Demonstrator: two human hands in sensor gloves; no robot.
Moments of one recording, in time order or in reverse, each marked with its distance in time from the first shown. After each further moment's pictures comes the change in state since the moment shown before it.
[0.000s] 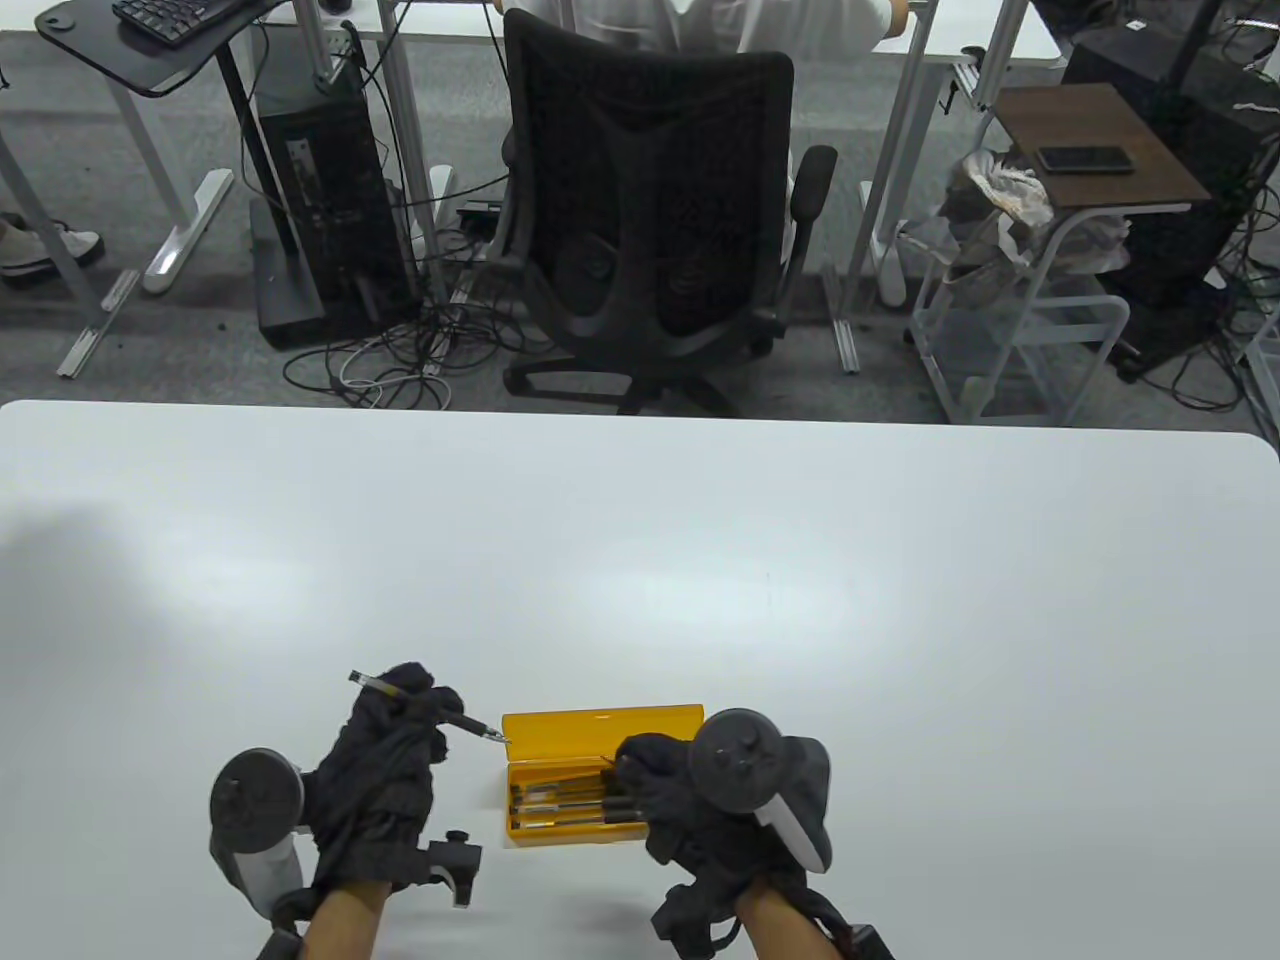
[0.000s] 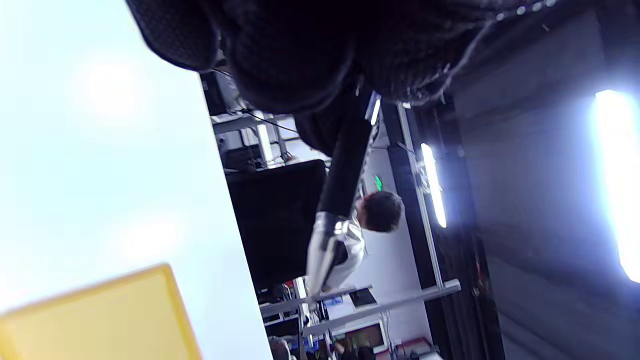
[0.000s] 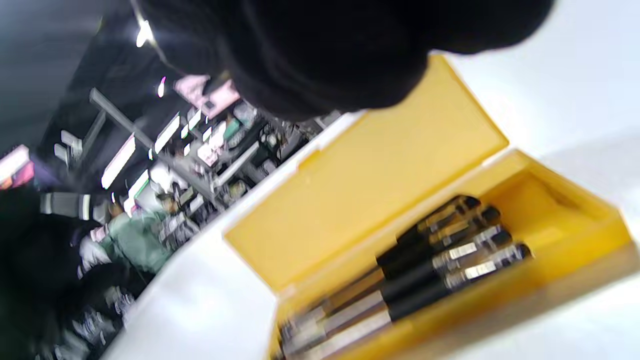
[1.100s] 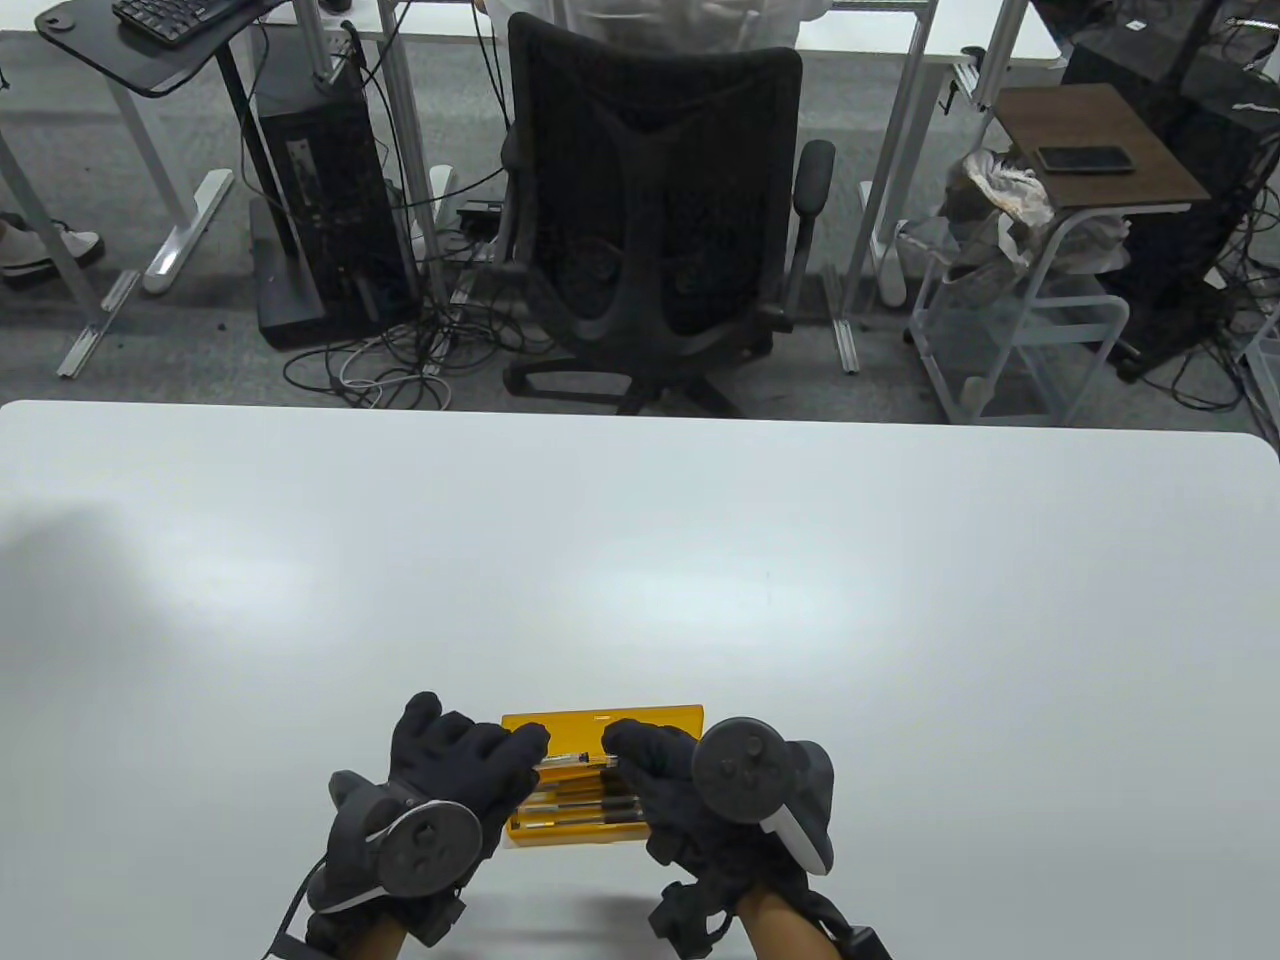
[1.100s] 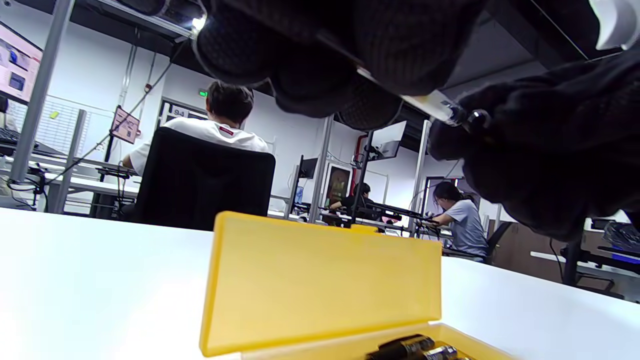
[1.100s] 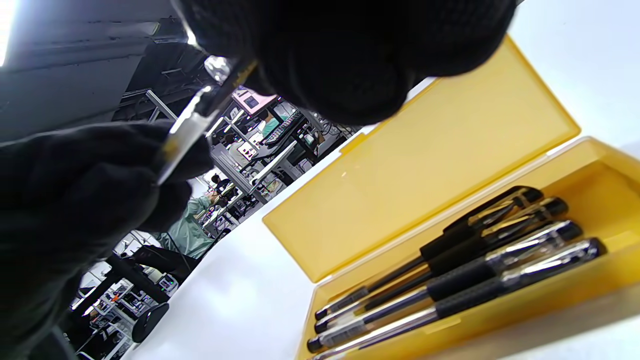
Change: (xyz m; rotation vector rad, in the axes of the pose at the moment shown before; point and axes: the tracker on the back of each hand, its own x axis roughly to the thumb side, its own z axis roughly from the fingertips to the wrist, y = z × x) left_hand 0.052 -0.074 0.024 -0.350 -0.548 -0.931; right_hand 0.013 0.020 0.004 0.024 -0.132 0.053
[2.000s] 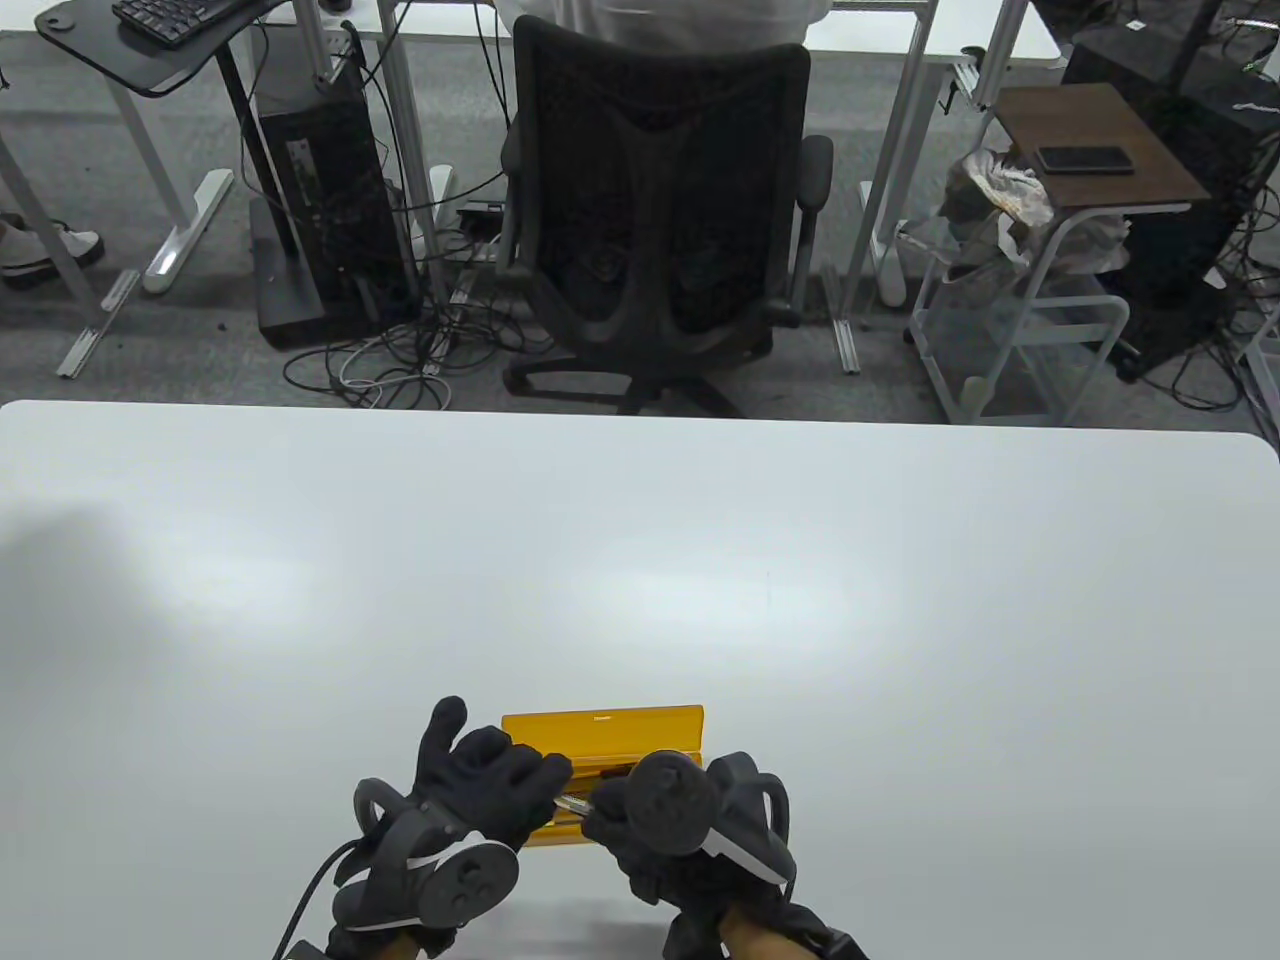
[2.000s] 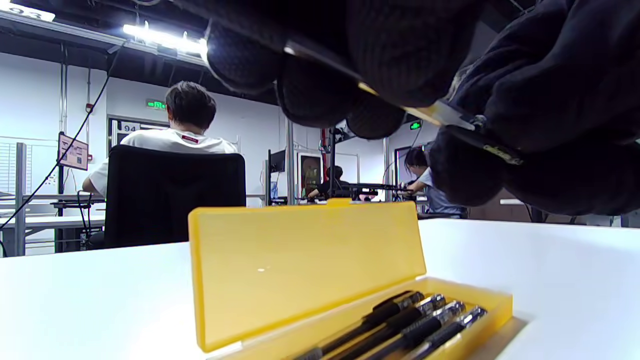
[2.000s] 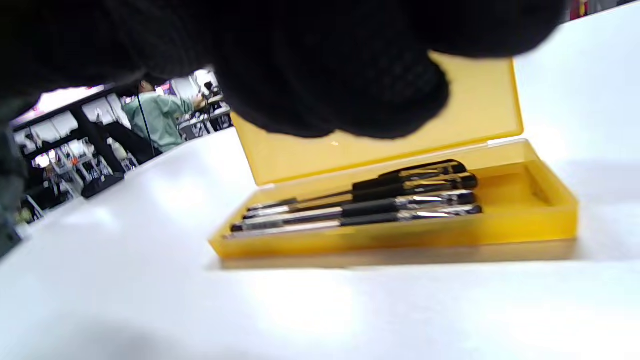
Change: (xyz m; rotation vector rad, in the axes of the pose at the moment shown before) left_hand 0.020 -0.009 0.000 -0.052 -0.120 -0.160; right_hand 0.015 0.028 0.006 0.167 -0.075 0.418
